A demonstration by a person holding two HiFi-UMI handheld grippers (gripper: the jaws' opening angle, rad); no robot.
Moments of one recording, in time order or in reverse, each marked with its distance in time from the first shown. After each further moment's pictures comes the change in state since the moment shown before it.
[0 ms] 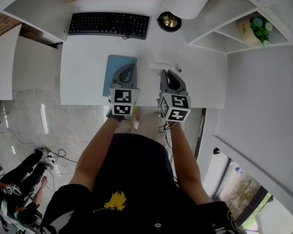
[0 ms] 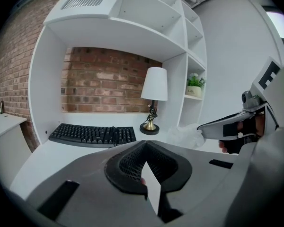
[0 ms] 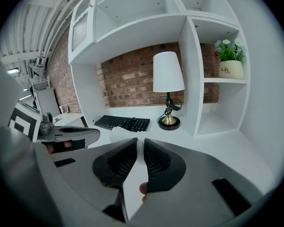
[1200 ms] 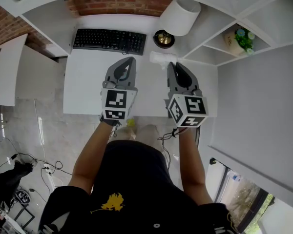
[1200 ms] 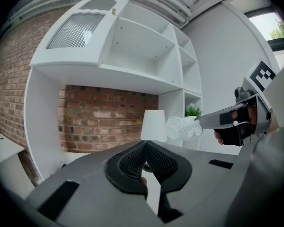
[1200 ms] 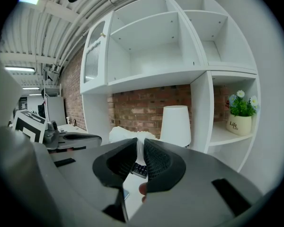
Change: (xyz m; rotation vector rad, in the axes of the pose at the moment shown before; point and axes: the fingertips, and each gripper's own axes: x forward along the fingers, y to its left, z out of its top) left arm -0.055 0.008 0.161 0.081 -0.237 -0.010; right arm -0.067 0.020 0.172 -0.112 -0.247 0.058
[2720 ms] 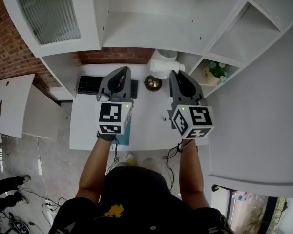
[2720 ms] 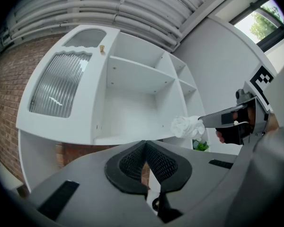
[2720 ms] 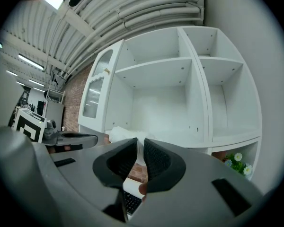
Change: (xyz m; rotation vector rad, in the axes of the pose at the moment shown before) left arm -0.025 0.020 0.202 0.098 -0.277 0.025; right arm -0.047 -0.004 0.197 -0.131 -0.276 -0.042
